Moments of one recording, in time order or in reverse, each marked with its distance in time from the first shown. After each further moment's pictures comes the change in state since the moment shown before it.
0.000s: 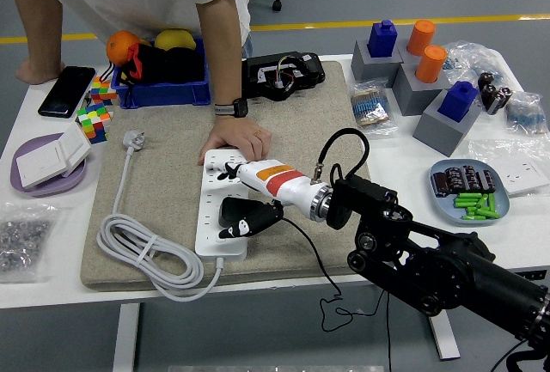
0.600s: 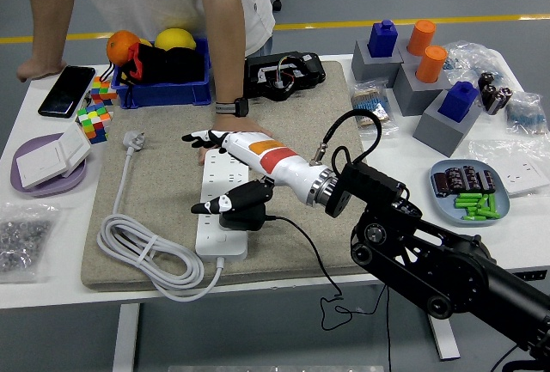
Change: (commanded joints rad) left arm -0.006 -0.004 0.018 0.000 -0.032 0.003 -0.003; right arm -0.088 0.000 0.167 0.210 0.068 -0.019 0.069
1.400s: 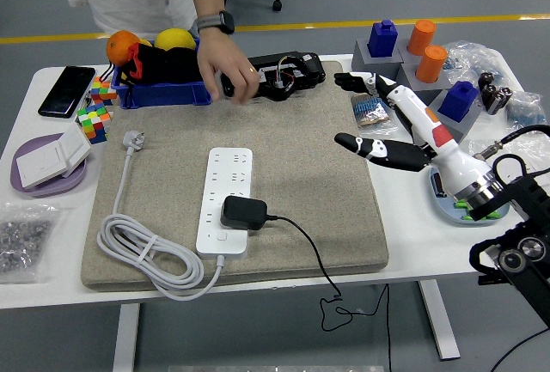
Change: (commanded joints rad) left arm -0.016 -0.018 0.070 0.000 -0.069 0.006 -0.014; right arm -0.410 -0.273 0.490 0.310 0.163 0.025 0.171
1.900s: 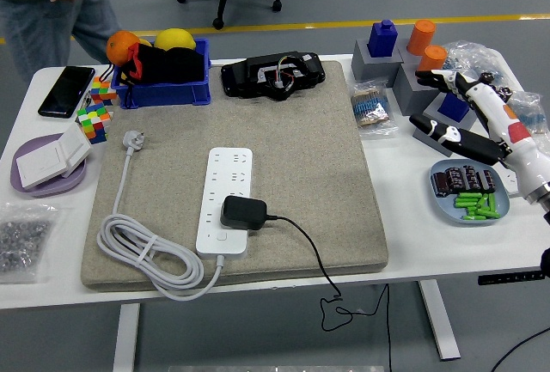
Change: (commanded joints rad) left arm 0.007 0.007 0.064 0.000 -0.035 -0.007 -0.014; right arm -0.157 0.029 0.355 0.120 -0.130 0.226 -0.339
